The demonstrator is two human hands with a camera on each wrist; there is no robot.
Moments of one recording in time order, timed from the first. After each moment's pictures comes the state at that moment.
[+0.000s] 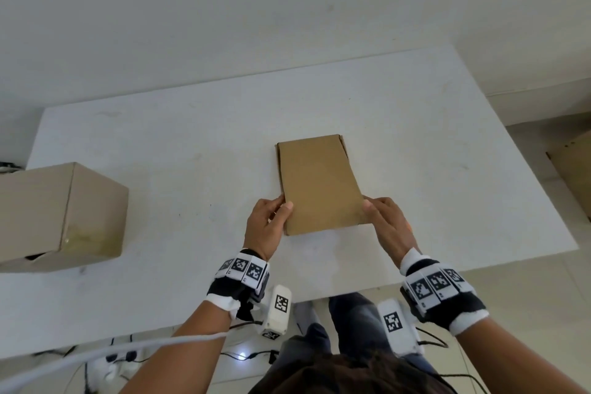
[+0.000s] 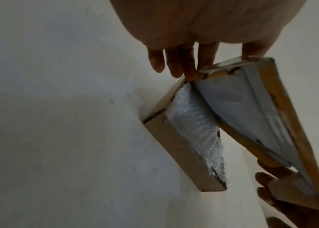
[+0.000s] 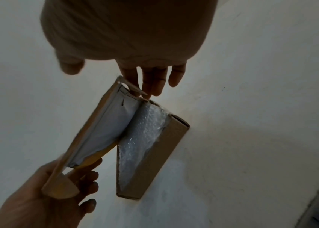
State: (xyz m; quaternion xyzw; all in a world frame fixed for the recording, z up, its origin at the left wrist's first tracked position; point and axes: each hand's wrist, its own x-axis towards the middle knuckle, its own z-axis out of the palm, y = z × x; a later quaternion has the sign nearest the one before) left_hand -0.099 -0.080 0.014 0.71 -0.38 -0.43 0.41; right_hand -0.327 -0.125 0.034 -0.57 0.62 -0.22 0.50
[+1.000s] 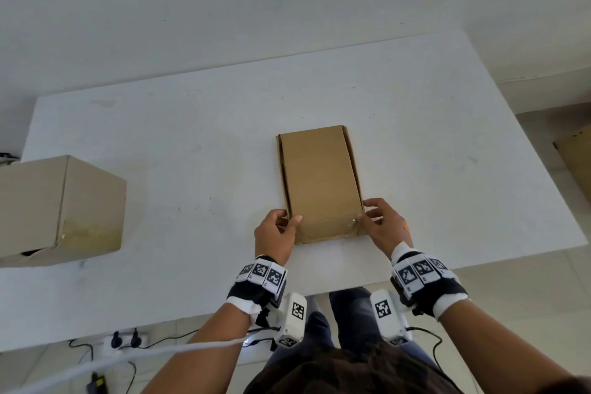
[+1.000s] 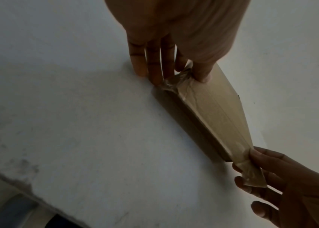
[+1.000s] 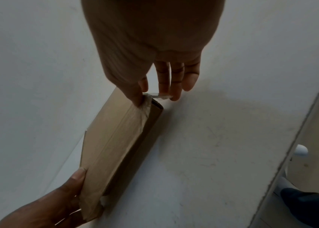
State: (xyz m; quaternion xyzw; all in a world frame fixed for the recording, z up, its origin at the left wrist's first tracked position) left_hand -0.116 -0.068 -0.026 0.80 -0.34 -0.37 0.33; right_hand -0.326 -0.131 -0.016 -0.56 0.68 -0.12 0.44
